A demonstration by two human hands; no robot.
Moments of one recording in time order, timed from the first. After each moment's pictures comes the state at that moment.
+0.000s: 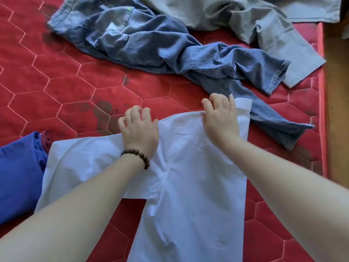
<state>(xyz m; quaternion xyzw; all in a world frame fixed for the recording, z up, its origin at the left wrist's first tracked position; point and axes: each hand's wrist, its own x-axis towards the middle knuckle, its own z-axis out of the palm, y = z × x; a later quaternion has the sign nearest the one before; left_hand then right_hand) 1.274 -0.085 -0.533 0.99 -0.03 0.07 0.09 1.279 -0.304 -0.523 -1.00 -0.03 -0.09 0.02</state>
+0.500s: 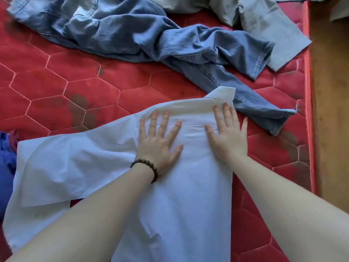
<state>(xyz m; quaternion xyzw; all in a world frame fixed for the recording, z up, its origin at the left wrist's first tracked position) 1.222 -0.144 -0.571 0.96 -0.25 -0.10 -0.01 1.201 -0.367 -0.563 -0.99 0.12 0.10 0.07</state>
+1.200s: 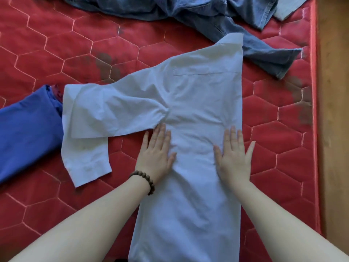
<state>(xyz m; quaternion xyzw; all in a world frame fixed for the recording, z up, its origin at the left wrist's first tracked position) 1.051 -0.040 -0.553 0.96 -0.27 -0.06 0.04 0.980 -0.272 -0.558 -0.98 0.17 0.08 0.05</state>
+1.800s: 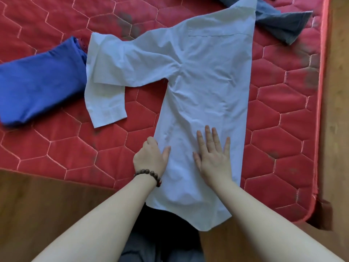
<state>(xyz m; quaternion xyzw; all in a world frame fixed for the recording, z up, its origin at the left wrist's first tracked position) 0.908 0.000 -0.512 0.97 0.08 -0.20 0.12 0.857 -0.180 -0.542 -0.99 0.01 0.07 0.07</state>
